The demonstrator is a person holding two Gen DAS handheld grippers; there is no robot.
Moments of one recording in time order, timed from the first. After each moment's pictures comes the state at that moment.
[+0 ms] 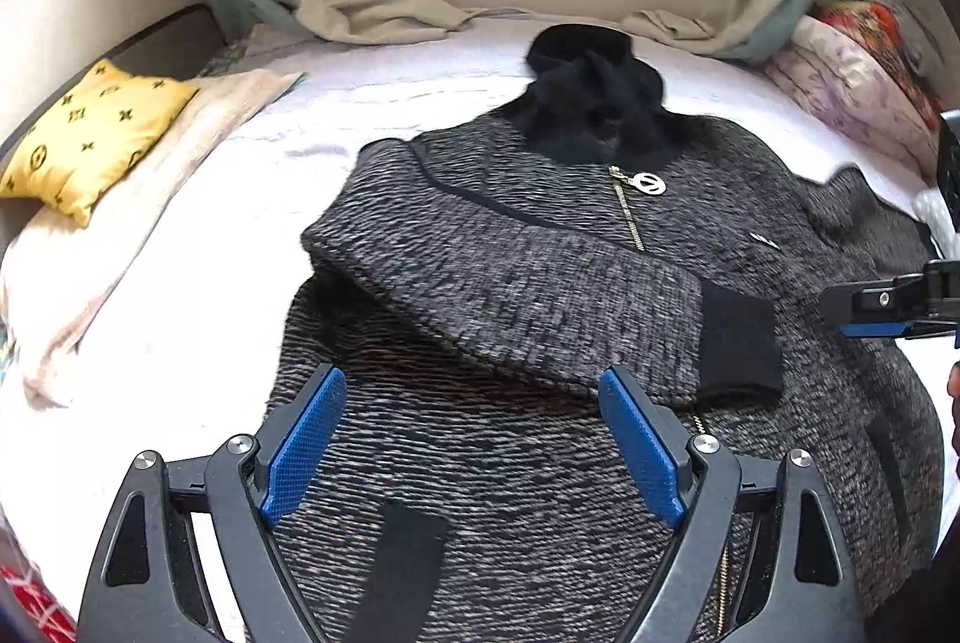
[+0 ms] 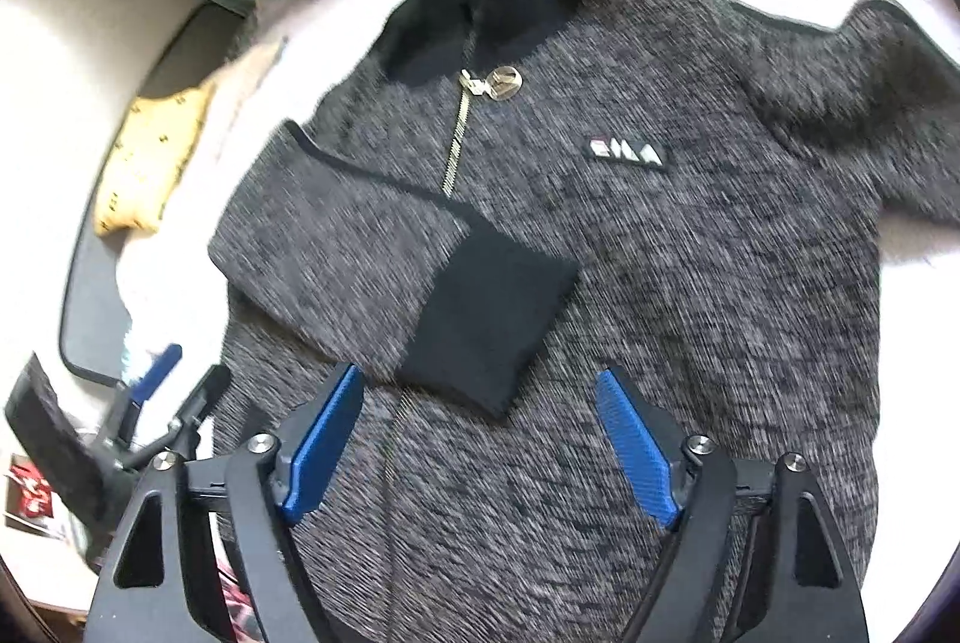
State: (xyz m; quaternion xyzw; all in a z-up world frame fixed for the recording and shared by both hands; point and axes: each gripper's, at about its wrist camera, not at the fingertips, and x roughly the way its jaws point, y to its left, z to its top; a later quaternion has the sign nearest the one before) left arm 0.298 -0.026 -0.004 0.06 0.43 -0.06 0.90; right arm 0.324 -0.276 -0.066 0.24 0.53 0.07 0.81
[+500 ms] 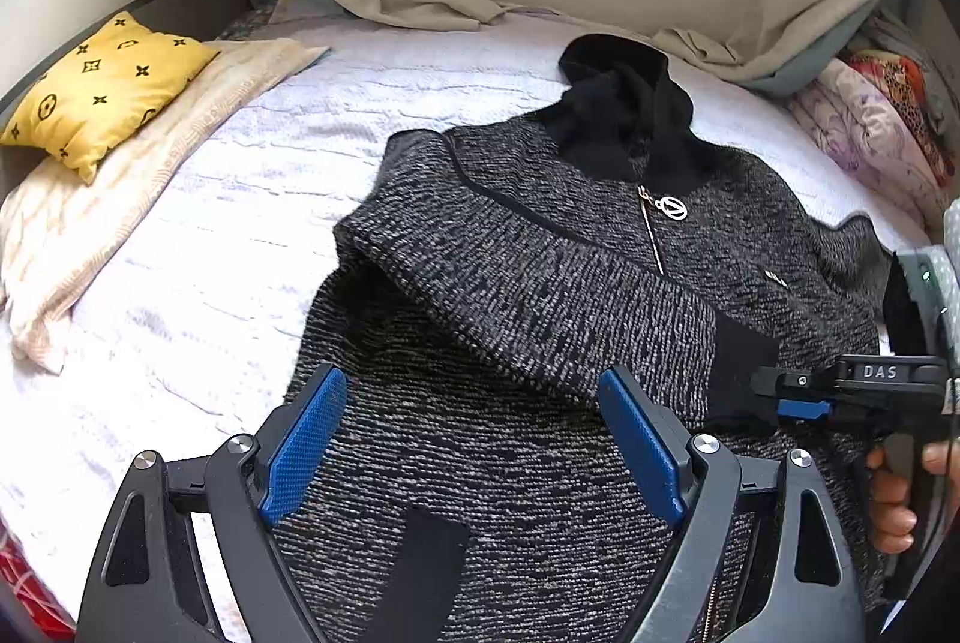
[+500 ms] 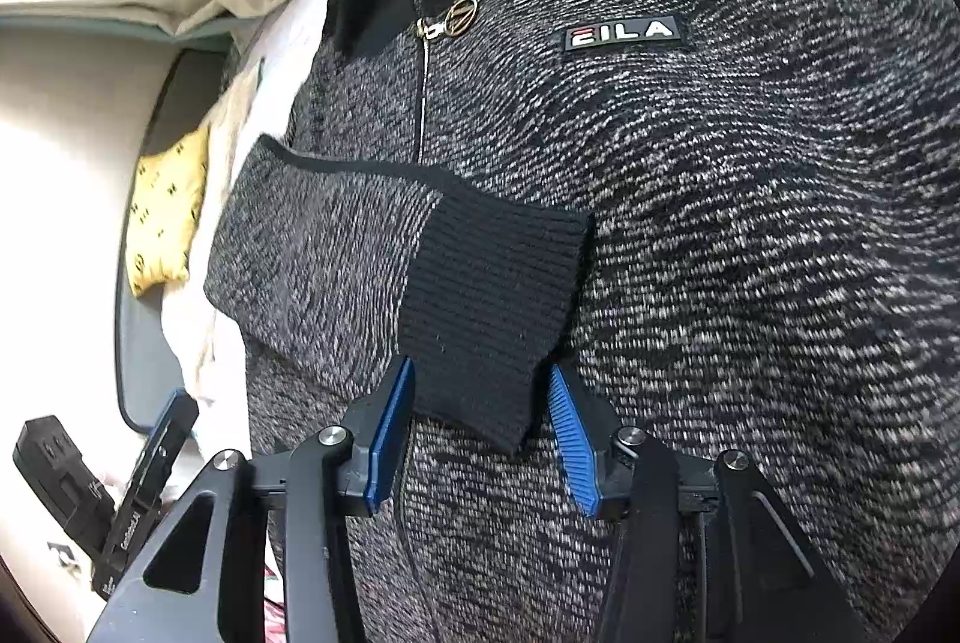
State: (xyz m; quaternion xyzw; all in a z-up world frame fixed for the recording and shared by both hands) left arm 0.310 -0.001 0.003 0.01 0.44 -0.05 0.90; right arm 0.351 -0.271 -0.142 0.36 0.54 0.09 0.75
